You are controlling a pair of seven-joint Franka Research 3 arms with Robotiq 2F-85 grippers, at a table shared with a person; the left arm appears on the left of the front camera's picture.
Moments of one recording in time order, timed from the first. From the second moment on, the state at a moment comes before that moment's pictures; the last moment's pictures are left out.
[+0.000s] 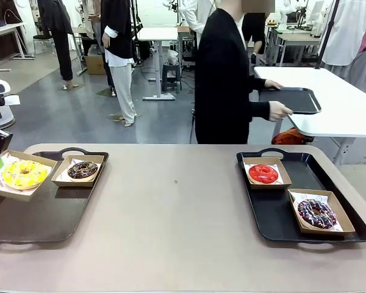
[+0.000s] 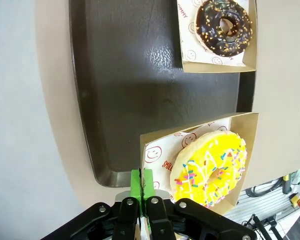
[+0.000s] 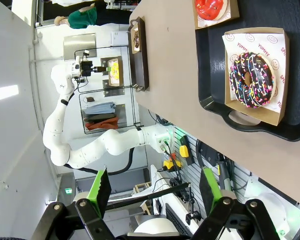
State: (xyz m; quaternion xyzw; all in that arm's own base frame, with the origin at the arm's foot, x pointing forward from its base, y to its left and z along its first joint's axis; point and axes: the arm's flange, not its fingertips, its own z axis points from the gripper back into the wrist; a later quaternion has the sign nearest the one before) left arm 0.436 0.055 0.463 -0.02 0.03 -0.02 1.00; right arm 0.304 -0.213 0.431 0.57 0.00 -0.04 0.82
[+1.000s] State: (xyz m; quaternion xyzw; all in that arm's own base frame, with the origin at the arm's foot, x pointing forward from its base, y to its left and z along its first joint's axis) left arm 0.437 0.060 0.449 -0.04 0.04 -0.05 1.00; right arm 0.304 -0.213 0.431 0.57 0.00 -0.04 0.82
